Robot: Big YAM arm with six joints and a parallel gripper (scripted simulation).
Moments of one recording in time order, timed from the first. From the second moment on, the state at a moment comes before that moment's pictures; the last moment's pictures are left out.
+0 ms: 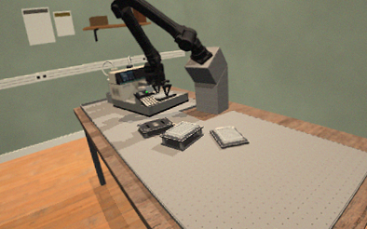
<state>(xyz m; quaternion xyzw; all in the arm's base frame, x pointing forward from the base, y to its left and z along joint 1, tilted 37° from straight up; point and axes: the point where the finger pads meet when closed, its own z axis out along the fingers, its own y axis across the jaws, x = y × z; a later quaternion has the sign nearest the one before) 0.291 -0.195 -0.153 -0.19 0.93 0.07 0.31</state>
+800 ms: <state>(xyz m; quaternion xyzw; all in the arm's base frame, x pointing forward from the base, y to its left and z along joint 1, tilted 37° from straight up) 0.291 -0.194 -0.154 -0.19 0.93 0.07 0.31</state>
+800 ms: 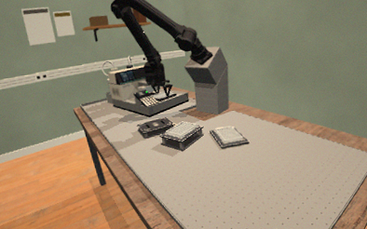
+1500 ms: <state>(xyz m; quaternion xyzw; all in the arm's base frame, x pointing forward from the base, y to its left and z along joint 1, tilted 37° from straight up) 0.289 -0.193 -0.153 -0.19 0.93 0.07 0.31</state>
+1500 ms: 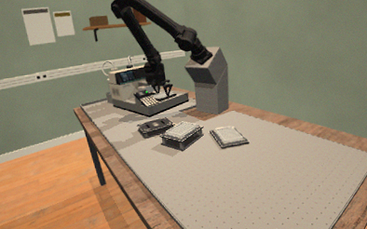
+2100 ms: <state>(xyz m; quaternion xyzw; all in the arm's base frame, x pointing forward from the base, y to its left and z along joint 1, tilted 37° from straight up) 0.274 -0.201 -0.131 -0.19 0.93 0.07 0.31</state>
